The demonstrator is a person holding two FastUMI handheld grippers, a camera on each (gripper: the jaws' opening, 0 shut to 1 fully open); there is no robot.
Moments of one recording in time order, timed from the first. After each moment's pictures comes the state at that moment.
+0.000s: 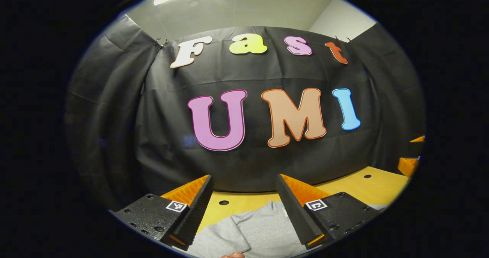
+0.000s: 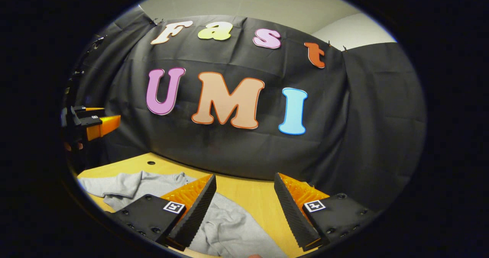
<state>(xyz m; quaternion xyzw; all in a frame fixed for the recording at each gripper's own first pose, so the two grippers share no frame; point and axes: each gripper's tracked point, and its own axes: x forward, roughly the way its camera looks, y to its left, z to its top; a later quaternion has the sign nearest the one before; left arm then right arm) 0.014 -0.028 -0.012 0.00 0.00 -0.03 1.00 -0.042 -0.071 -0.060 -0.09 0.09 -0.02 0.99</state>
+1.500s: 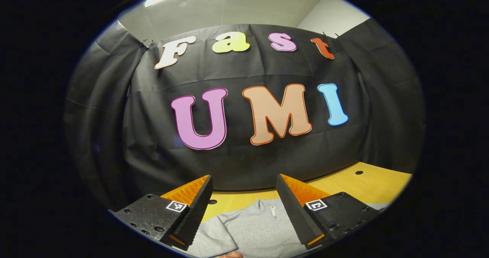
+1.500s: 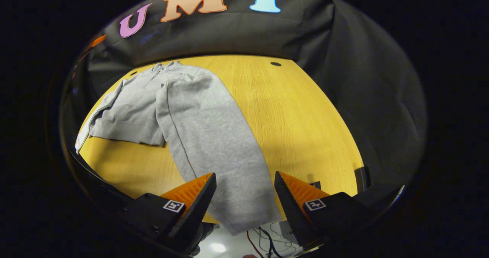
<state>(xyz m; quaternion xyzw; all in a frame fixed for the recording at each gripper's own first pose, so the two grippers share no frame) 0.010 -0.069 -0.017 0.02 0.02 -0.07 1.00 -0.248 -0.219 -0.303 -0.04 0.49 -0.06 0.87</state>
